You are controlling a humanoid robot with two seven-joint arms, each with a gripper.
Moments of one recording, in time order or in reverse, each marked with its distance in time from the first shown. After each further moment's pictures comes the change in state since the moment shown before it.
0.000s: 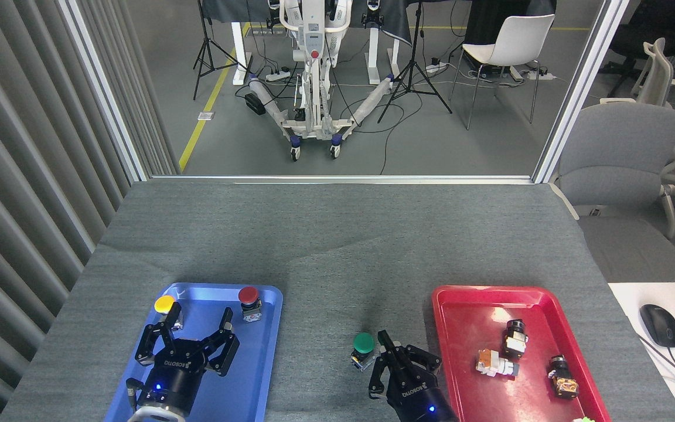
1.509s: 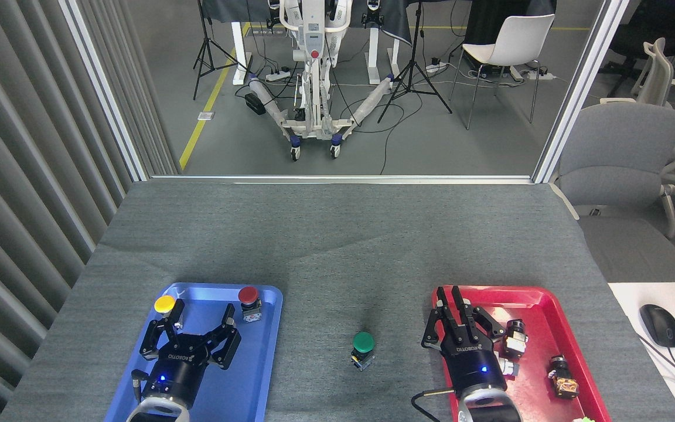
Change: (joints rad) left arm -0.056 -0.002 -0.001 0.091 0.000 -0.002 0.000; right arm -0.086 -0.023 -0.192 0.029 -0.091 0.090 -0.051
